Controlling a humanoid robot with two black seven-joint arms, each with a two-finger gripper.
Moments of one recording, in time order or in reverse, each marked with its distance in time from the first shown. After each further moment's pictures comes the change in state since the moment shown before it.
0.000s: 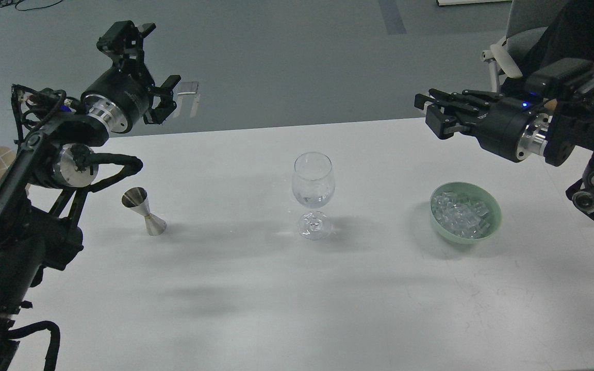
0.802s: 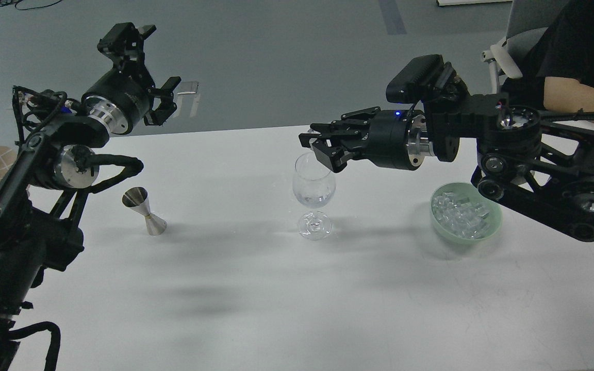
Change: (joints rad) left arm 0.002 -0.001 0.000 0.002 0.000 0.000 -0.001; right arm 0.278 0.213 -0.271 -0.012 0.079 0.146 -0.005
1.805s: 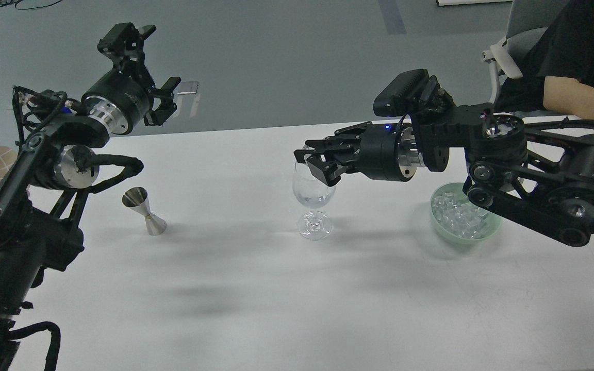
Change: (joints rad) left arm 0.000 0.001 0.000 0.000 0.000 -0.001 0.000; right arm -0.005 0.034 -0.029 -0.017 0.002 0.014 -0.003
